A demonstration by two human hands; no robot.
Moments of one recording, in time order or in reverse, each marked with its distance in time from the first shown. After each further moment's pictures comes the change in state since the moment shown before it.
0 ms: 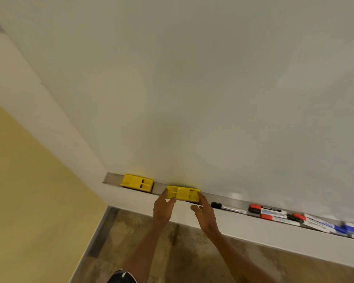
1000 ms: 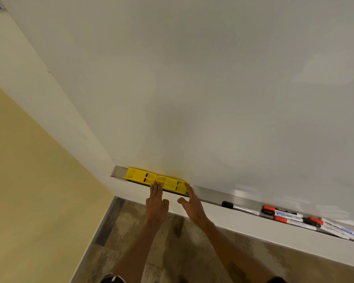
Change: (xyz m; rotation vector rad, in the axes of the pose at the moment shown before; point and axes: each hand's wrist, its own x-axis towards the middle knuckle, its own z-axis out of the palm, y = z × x) left_hand 0.033 -0.056 -0.044 0.502 0.040 0.162; right_hand 0.040 -0.023 0.076 -0.098 -0.166 -0.075
